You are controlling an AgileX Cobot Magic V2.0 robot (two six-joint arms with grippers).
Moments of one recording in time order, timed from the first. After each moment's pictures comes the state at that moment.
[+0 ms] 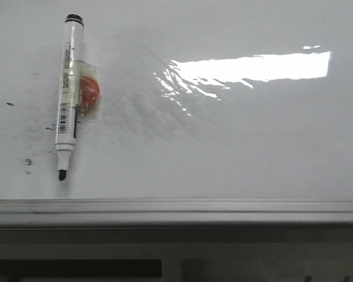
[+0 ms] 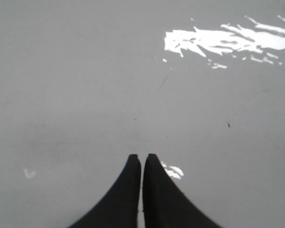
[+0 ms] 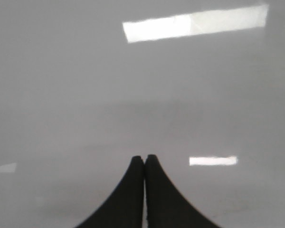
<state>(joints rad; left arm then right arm) -0.02 0.06 -0.14 -0.01 0.29 -0.06 -0.05 0.10 -0.18 0.12 0.33 -0.05</state>
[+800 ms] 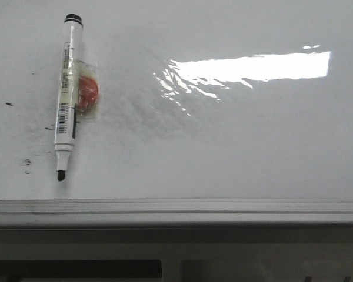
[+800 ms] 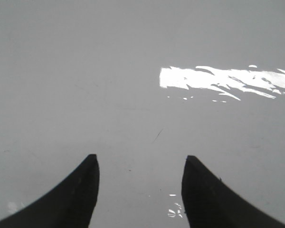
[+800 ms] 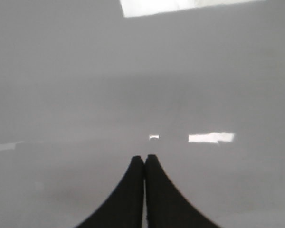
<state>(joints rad) -0.02 0.10 -0.12 -0.05 0.08 -0.06 -0.05 0.22 -0.24 0.12 0.34 -0.05</state>
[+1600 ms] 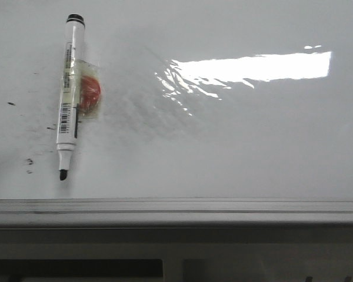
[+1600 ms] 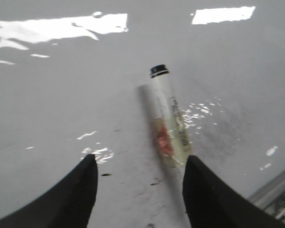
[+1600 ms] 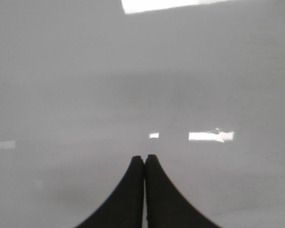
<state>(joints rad) -0.69 0.67 -0.23 -0.06 -0.22 -0.06 -0.05 0.23 -0.22 0.12 0.33 -0.05</state>
